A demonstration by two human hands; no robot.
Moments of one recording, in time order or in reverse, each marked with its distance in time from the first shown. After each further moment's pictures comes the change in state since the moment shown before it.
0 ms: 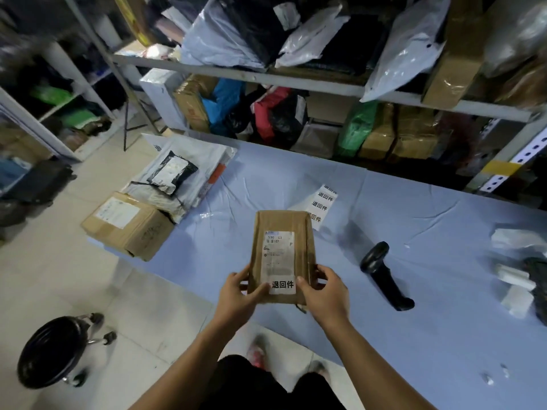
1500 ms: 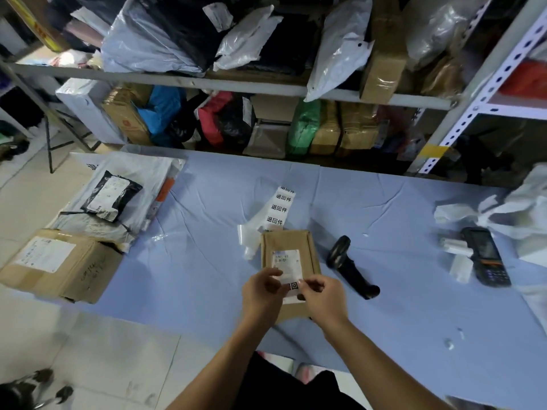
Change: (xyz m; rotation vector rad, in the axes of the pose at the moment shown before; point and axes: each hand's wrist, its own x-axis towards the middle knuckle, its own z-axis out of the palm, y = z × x) left_hand 0.018 0.051 0.088 0.008 -0.103 0.102; right_hand 0.021 0.023 -0.029 0.197 0.127 0.128
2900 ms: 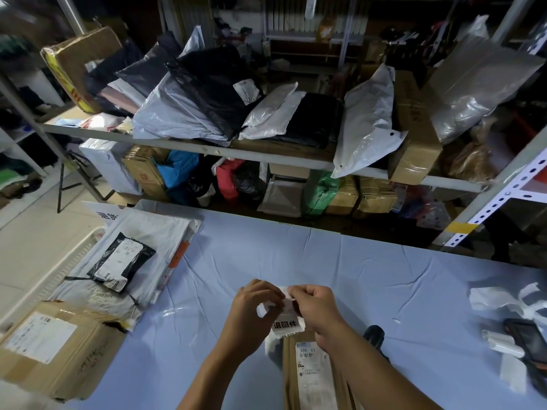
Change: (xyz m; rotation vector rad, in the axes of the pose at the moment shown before) left_hand 0.123 0.085 -0.104 0.177 -0.044 0.596; right_hand 0.091 -0.164 0.057 0.245 -0.199 0.118
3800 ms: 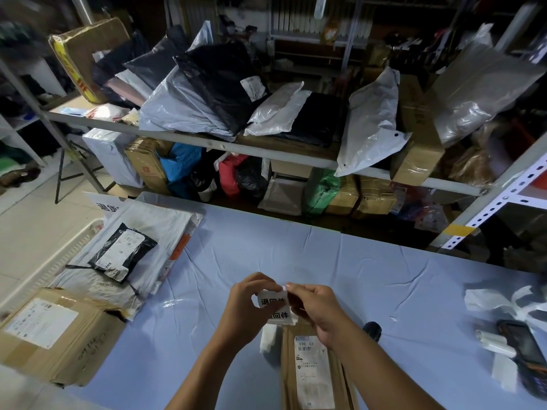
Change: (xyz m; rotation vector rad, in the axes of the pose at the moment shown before) left_hand -0.006 -0.010 -0.005 -0.177 0.020 -0.084; right_hand -0.012 0.000 -0.003 0.105 -0.108 0.082
